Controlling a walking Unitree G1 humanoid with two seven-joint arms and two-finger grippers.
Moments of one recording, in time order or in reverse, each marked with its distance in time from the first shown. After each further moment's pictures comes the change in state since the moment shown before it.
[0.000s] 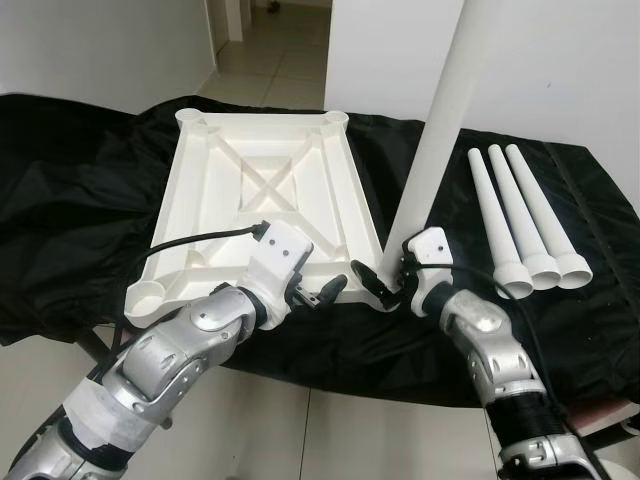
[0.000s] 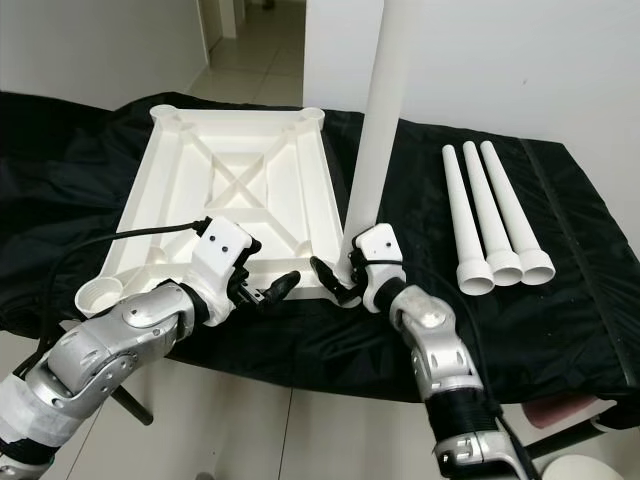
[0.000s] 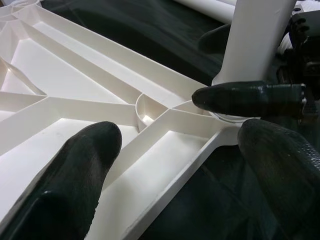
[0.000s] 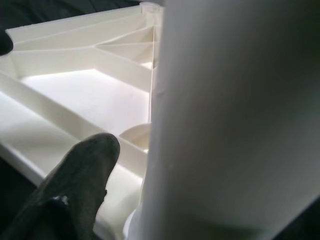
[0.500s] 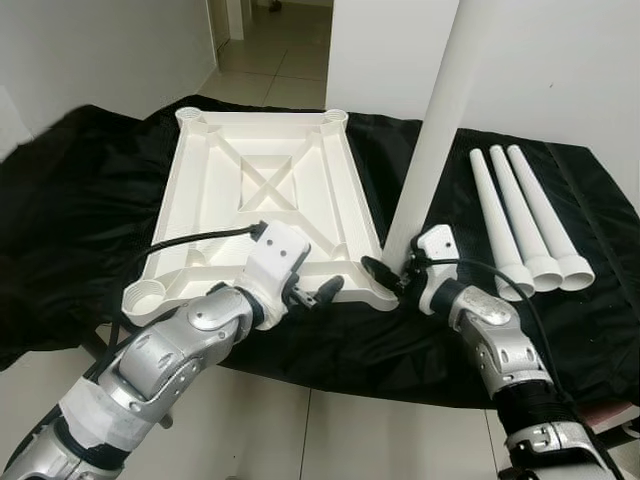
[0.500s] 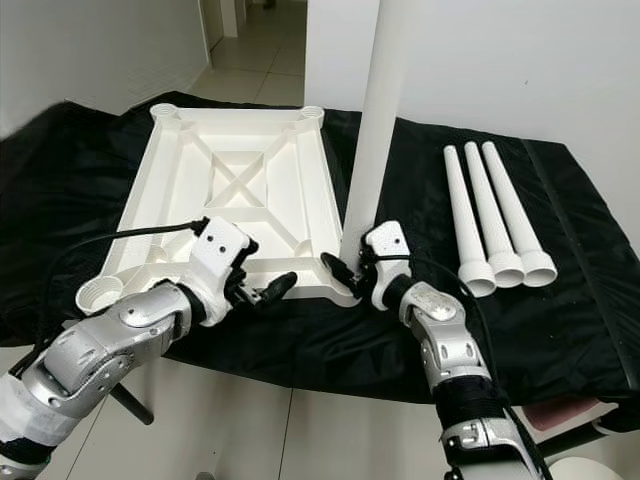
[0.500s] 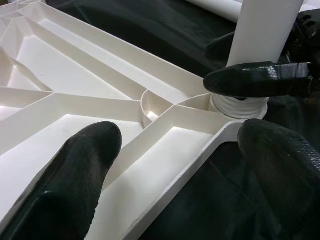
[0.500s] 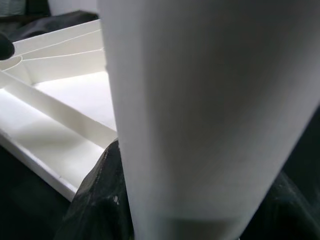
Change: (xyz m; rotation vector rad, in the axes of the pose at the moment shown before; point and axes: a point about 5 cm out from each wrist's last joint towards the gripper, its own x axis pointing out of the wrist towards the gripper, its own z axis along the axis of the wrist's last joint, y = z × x) left arm -0.001 0.002 -0.001 0.010 0.008 0.007; right arm -0.005 -0.009 -0.007 0.068 0.003 -0.011
